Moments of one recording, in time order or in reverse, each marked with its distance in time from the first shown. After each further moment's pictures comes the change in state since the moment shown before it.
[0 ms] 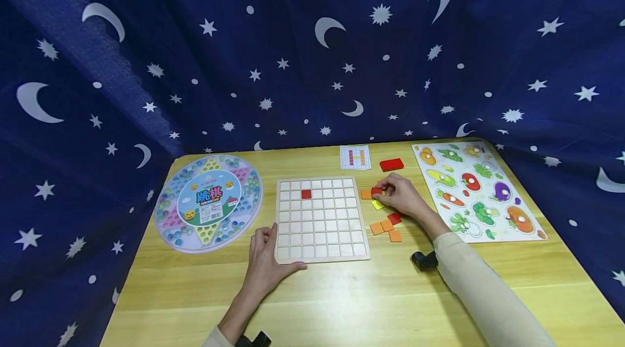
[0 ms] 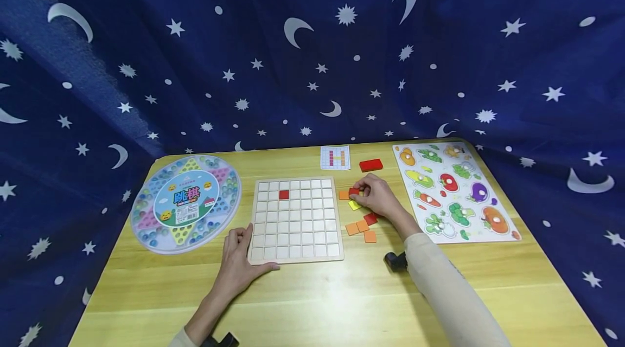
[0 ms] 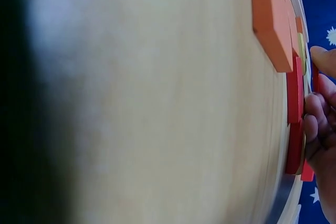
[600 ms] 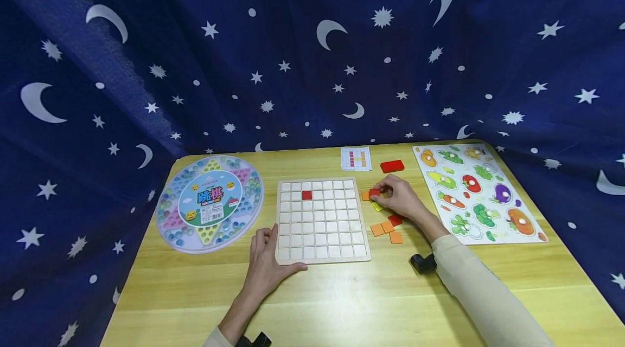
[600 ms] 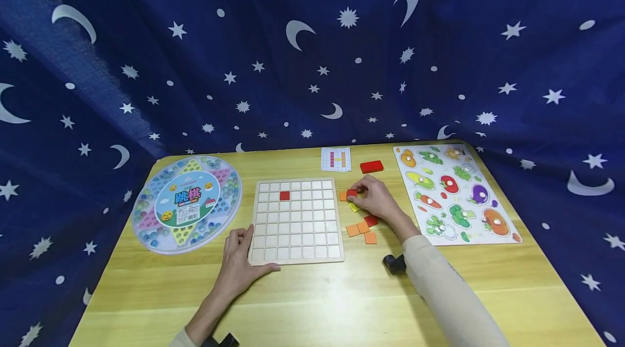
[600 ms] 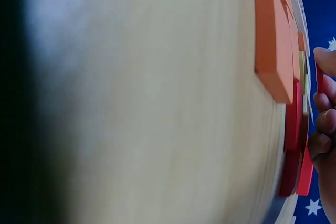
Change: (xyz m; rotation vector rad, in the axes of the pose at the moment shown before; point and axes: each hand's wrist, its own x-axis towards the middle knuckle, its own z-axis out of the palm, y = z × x) left_hand 0.000 0.003 -0.003 -0.009 -0.037 -0.035; right_hand -0.001 -0.007 0.004 -0.020 0.033 -0.056
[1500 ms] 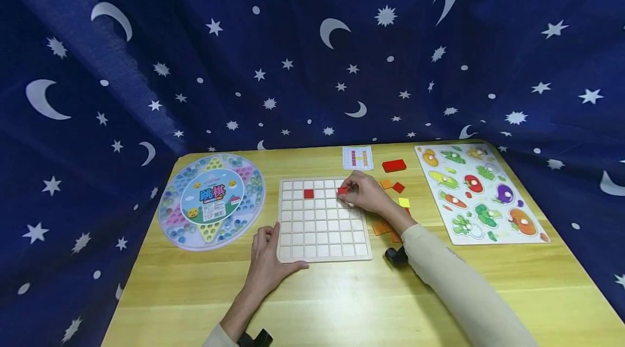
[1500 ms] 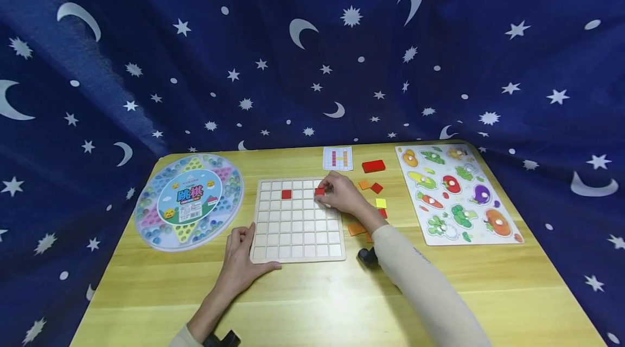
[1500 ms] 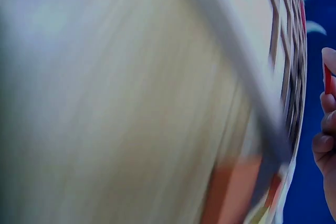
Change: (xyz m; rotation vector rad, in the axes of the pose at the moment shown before) left_hand 0.001 -0.001 0.002 -0.006 0.003 -0.004; right_hand 0.031 -0.058 0.041 0.054 -0.095 -0.139
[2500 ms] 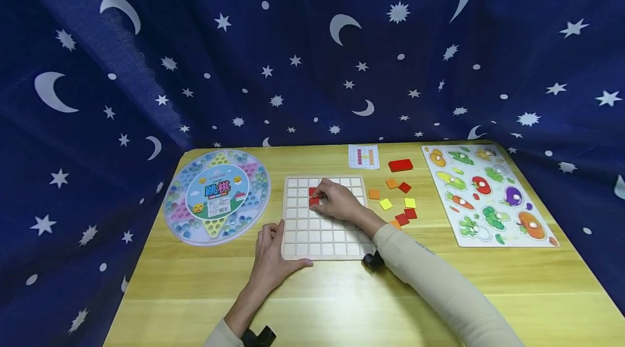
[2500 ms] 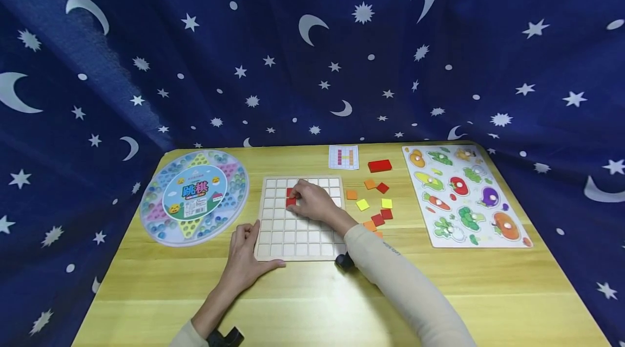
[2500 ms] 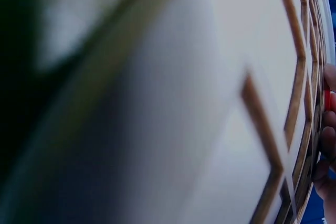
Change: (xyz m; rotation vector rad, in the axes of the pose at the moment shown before) left_hand 0.002 -0.001 -0.001 0.009 -0.035 -0.029; right_hand 0.026 -0.046 0.063 -0.152 -0.112 -0.108
